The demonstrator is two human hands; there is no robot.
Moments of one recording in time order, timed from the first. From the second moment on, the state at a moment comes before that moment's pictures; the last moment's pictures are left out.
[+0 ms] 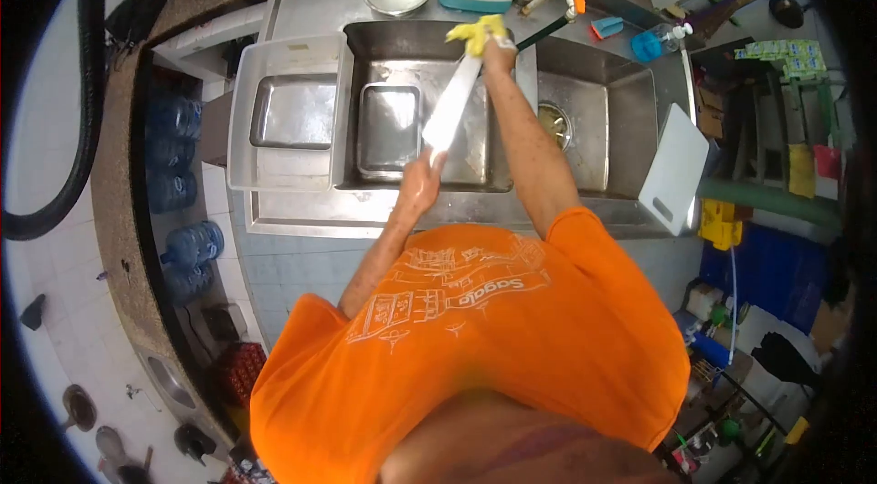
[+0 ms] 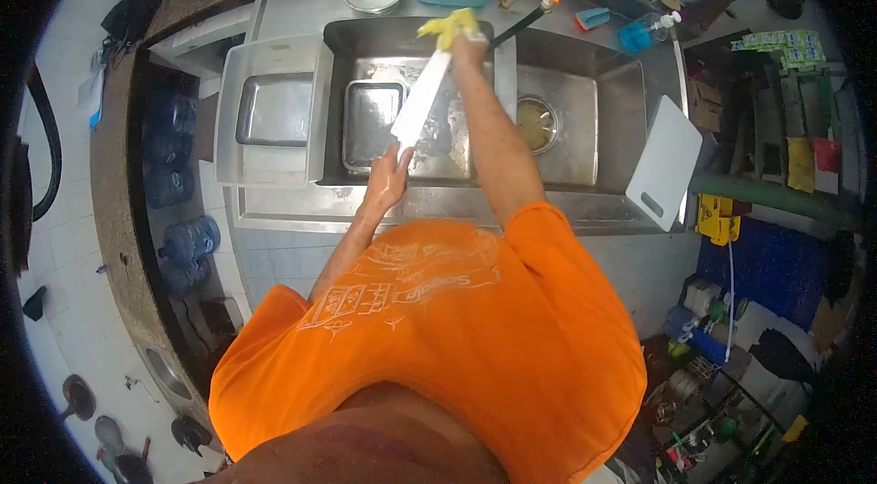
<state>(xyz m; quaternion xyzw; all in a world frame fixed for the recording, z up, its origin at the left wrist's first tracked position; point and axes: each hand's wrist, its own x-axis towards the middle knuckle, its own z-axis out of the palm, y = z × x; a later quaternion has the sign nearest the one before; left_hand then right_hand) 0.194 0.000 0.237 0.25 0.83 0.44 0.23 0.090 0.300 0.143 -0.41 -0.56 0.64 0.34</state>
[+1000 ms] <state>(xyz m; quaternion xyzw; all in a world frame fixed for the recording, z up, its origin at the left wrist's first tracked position) 0.209 0.096 0.043 0.29 0.67 0.43 0.53 0.292 0.294 0.127 -0.41 -0.80 0.37 0.21</state>
